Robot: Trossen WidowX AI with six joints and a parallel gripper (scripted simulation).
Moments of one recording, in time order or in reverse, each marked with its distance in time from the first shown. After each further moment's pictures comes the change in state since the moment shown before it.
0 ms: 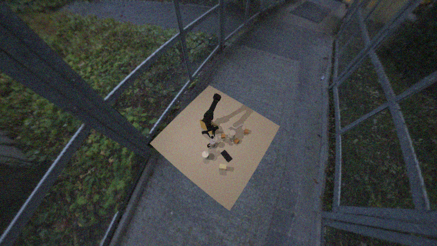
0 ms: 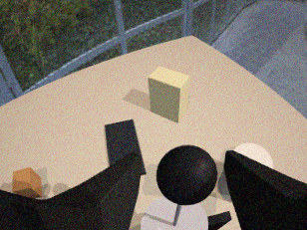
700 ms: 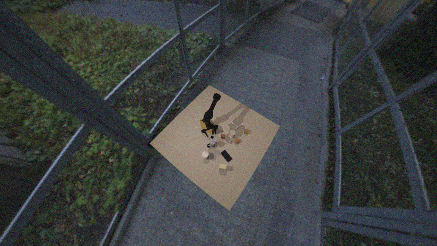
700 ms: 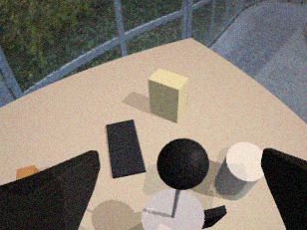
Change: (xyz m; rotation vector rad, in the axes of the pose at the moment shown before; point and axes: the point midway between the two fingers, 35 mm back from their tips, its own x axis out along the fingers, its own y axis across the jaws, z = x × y) arm -0.018 -0.001 0.004 -0.005 -0.005 -0.004
